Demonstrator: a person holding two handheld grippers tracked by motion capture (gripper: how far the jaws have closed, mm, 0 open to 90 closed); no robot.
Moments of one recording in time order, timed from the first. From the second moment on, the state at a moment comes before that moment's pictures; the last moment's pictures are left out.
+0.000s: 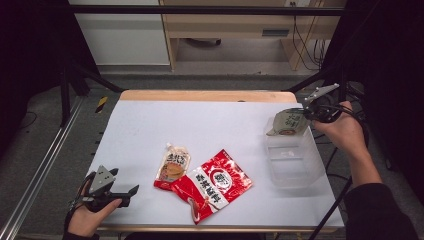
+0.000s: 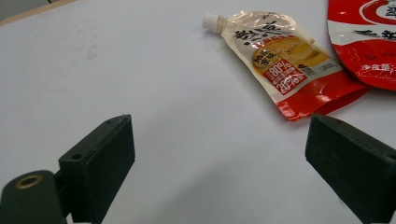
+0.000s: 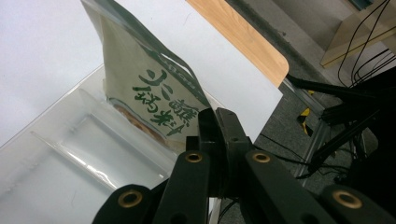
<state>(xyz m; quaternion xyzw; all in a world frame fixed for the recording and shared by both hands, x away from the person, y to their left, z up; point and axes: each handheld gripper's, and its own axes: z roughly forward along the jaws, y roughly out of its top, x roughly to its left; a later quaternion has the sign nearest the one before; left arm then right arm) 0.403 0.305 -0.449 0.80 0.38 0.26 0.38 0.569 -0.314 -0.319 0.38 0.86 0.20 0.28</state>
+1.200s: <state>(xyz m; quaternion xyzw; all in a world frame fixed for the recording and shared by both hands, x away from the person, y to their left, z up) 0.403 0.305 -0.450 0.80 0.38 0.25 0.38 0.580 -0.309 -0.348 0.41 0.85 0.20 0.26</state>
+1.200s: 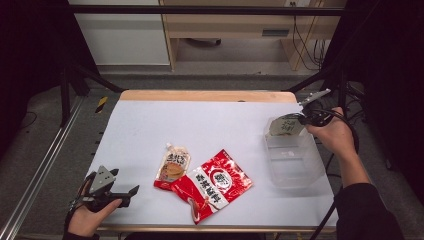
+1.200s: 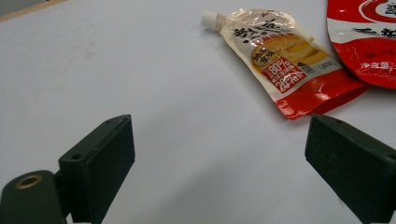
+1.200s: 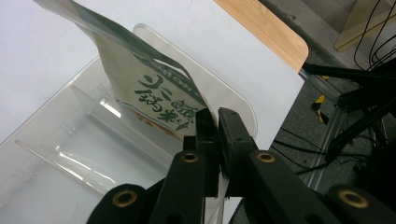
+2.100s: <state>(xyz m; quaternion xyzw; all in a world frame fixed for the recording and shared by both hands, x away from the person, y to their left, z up) 0.402 0.304 -0.449 0.80 0.38 0.26 0.38 0.565 -0.310 -0.353 0.41 0.85 0.21 0.25</state>
